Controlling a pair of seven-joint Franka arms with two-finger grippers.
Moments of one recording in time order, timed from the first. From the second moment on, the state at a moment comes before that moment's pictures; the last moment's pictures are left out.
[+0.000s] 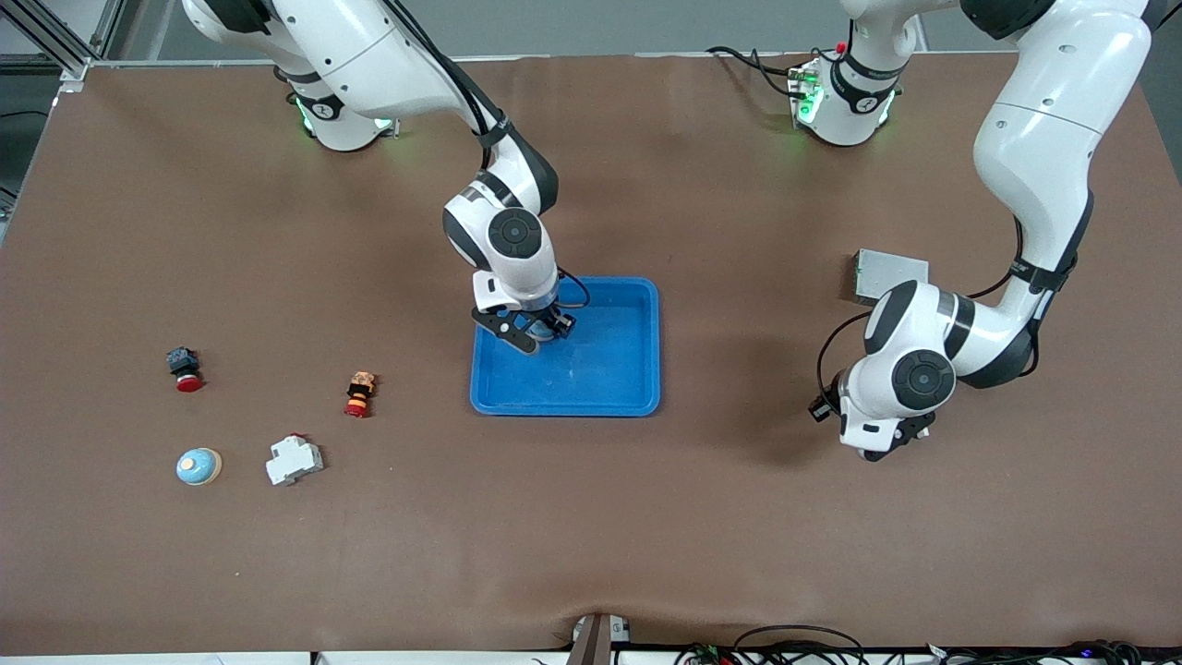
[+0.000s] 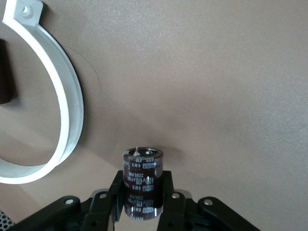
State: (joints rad) left arm 0.20 0.73 -0.47 -1.68 0.40 2.12 -1.02; right arm 0.65 0.62 0.09 -1.84 -0.07 2.46 1.36
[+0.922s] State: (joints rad) left arm 0.26 0.60 -0.48 -1.58 0.35 2.01 -0.95; right arm 0.28 0.33 0.07 -1.74 -0.07 1.90 0.49
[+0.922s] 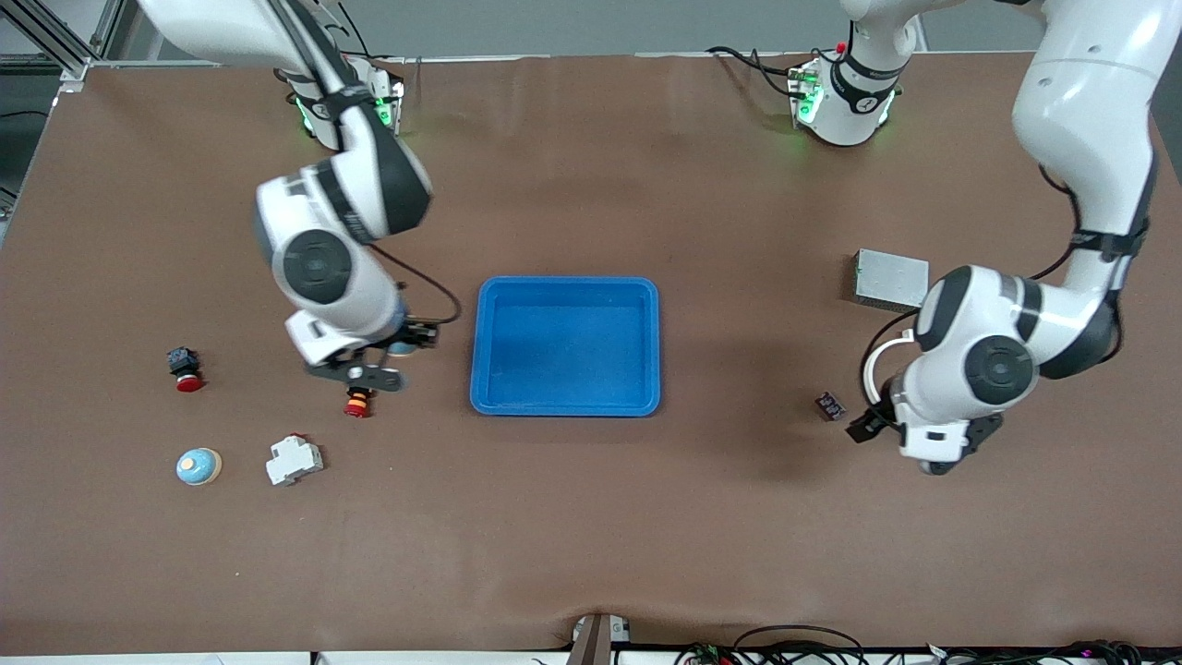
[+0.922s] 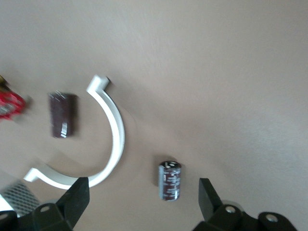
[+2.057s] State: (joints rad) left arm 0.36 0.47 -0.50 -1.39 0.30 1.90 -0.43; right arm -0.10 0.35 0.07 -2.14 0.04 2.45 -0.19
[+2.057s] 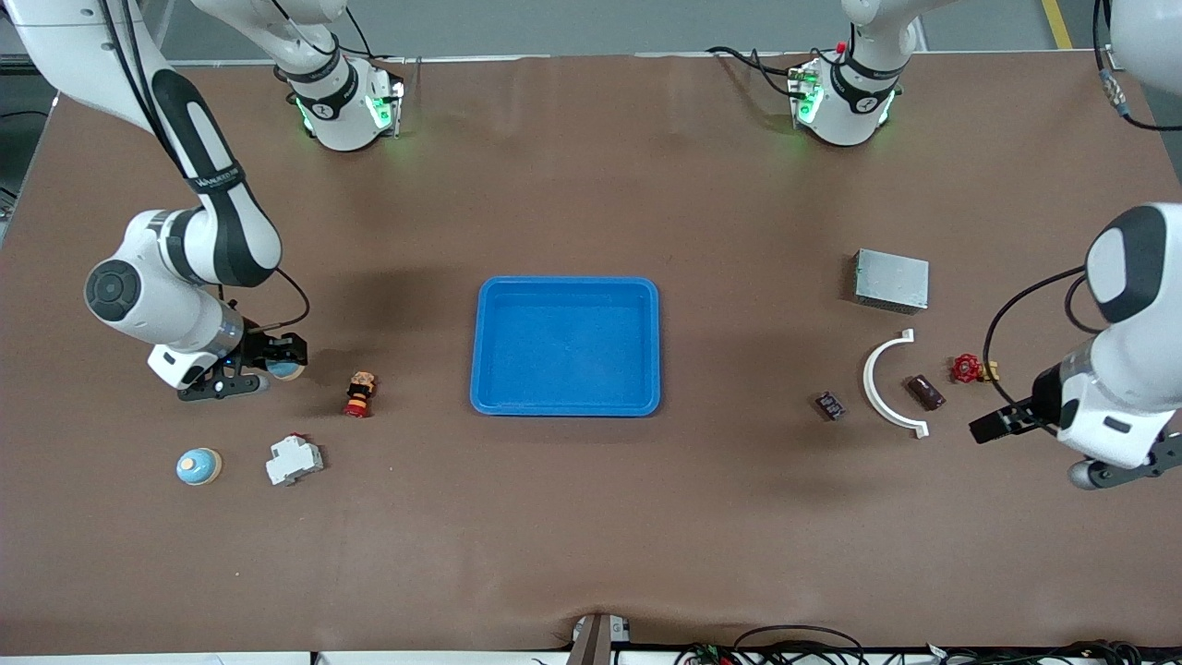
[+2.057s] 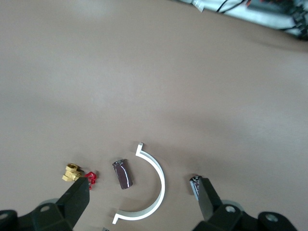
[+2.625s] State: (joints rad) left arm 0.37 0.29 -0.50 -1.39 0.23 1.73 -0.32; right arm -0.10 0.44 0.08 -2.17 0.04 2.55 -0.19
